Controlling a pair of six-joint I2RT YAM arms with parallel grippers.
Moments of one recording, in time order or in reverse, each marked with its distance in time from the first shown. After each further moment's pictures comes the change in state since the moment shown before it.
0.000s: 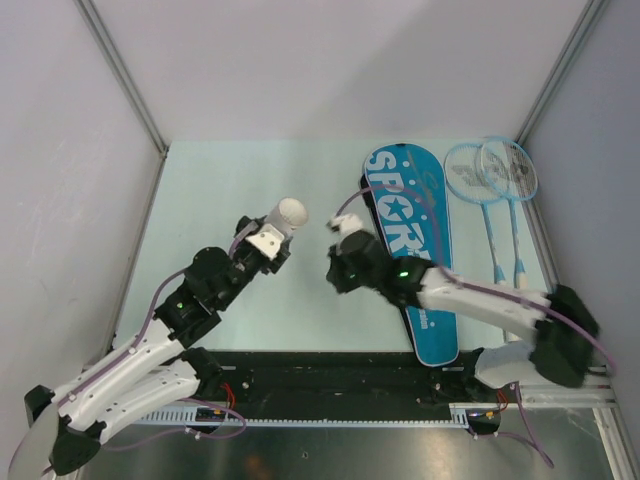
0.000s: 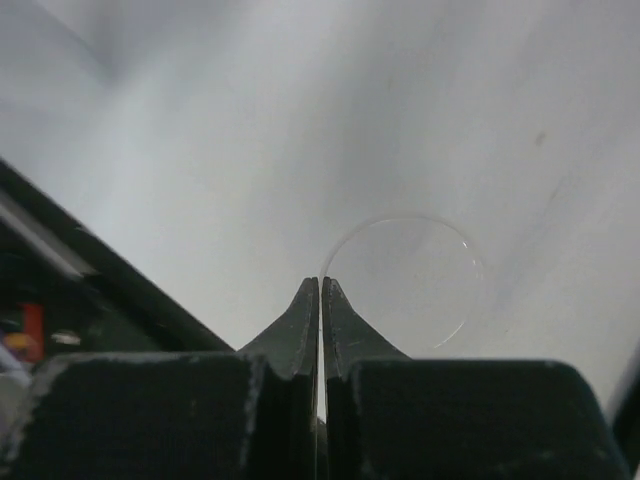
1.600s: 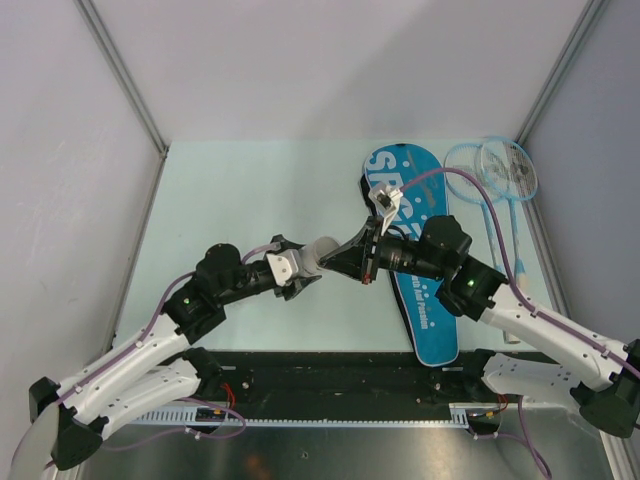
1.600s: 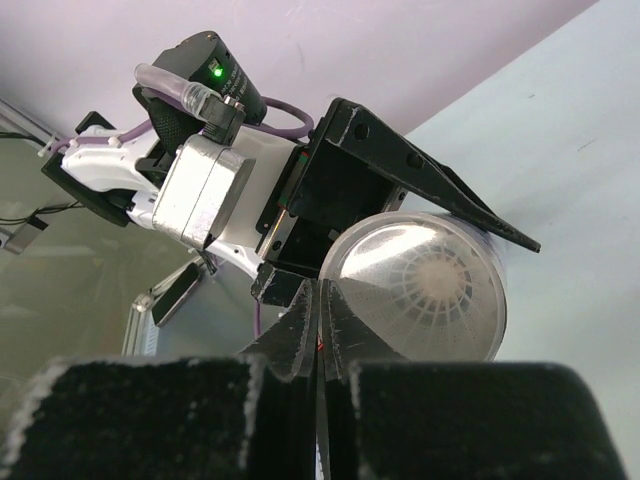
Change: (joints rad) left arm -0.002 0.063 0.000 -0.063 0.606 0.002; right arm -0.163 -0.477 -0.056 0.375 -0.645 0.080
